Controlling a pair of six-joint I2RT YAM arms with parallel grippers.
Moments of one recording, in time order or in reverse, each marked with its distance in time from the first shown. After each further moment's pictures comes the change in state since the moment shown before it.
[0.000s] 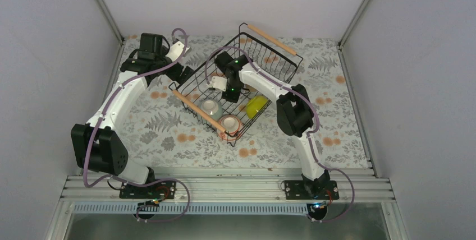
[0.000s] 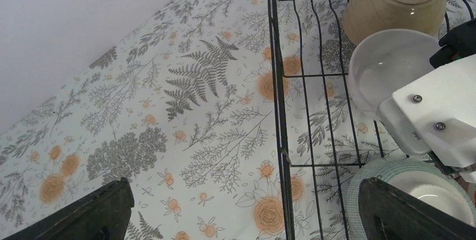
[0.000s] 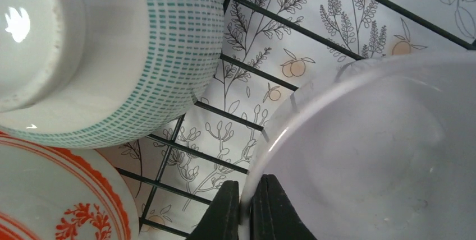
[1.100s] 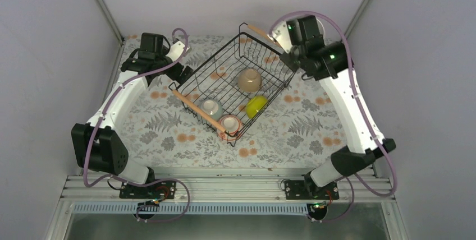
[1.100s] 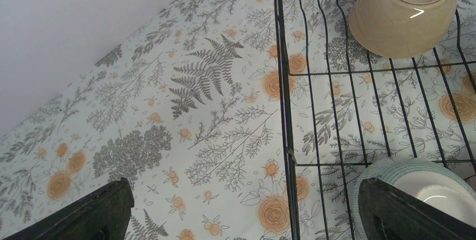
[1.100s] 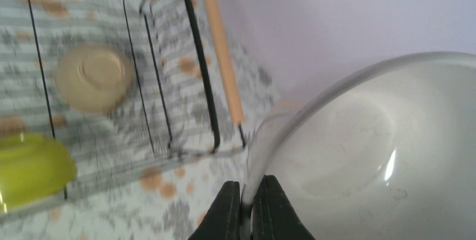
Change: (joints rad) left arm -0.004 0.005 0.004 0.000 -0.024 0.000; right arm -0.164 -0.653 0.099 -0.064 0.498 0.088
